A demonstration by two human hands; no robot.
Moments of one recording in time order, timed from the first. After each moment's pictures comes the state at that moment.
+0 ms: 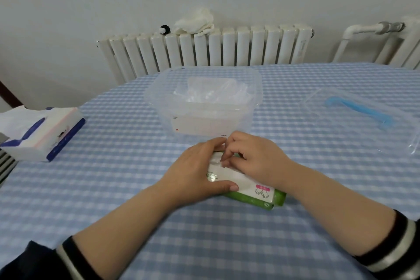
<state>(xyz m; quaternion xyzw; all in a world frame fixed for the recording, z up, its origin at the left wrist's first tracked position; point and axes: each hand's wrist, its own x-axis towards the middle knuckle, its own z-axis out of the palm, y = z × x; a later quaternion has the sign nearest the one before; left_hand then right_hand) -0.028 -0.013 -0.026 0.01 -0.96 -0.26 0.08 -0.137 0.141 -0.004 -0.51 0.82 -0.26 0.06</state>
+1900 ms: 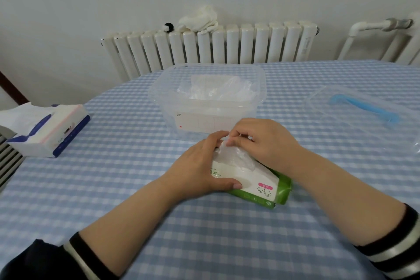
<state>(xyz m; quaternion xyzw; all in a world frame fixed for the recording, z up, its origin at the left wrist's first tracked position) -0.030 -0.013 -0.022 0.04 -0.95 -0.32 0.04 -0.148 0.140 0.011 -0.51 0.81 -0.29 -0.02</state>
